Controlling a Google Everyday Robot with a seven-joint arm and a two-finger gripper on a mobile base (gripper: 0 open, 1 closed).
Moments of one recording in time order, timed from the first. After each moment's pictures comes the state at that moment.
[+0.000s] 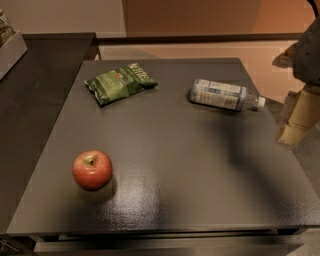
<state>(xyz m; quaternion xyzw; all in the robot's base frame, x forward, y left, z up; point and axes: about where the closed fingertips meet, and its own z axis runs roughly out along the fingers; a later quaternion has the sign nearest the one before) 0.438 -0.217 0.976 -0.60 0.78 -0.03 0.16</state>
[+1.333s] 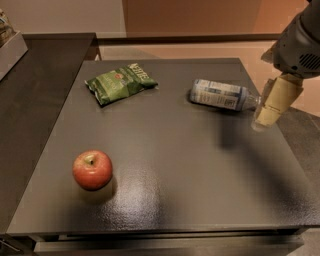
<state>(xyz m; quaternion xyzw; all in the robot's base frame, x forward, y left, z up) 0.491 -0.212 0.962 -0.57 0.80 -0.01 0.18</state>
